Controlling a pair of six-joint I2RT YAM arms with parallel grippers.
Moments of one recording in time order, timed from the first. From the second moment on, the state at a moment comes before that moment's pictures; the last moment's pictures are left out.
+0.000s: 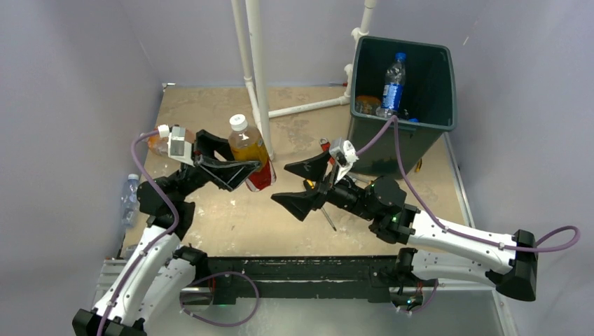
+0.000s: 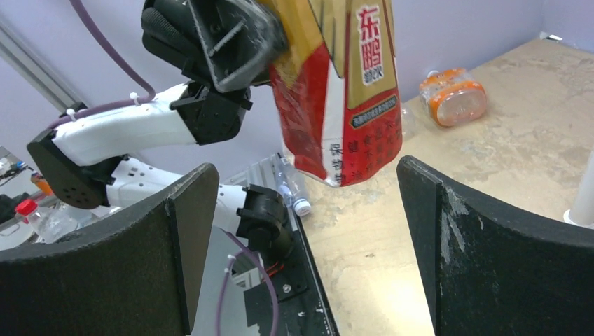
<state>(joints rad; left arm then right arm) -0.30 0.68 0.63 0.72 0.74 -0.82 1.14 0.95 0.77 0.50 -0.05 0.37</state>
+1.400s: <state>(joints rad) -0.30 0.61 0.74 0.53 0.65 -0.87 1.13 1.15 0.91 0.56 -0.13 0.34</state>
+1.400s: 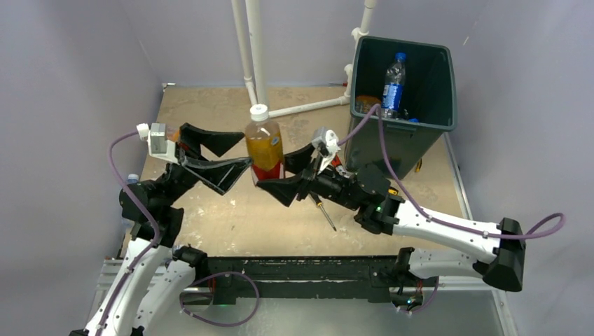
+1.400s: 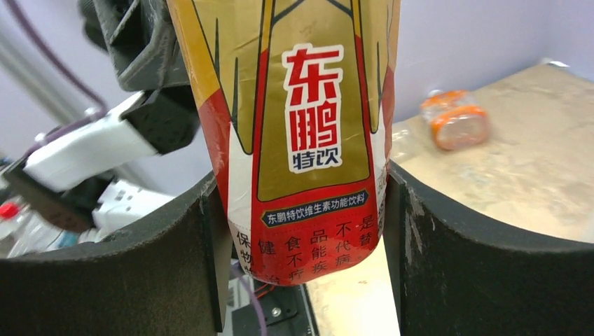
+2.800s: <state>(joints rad) -0.45 0.74 0.79 0.31 0.62 -0.63 1.21 0.97 1.19 0.05 0.11 0.21</state>
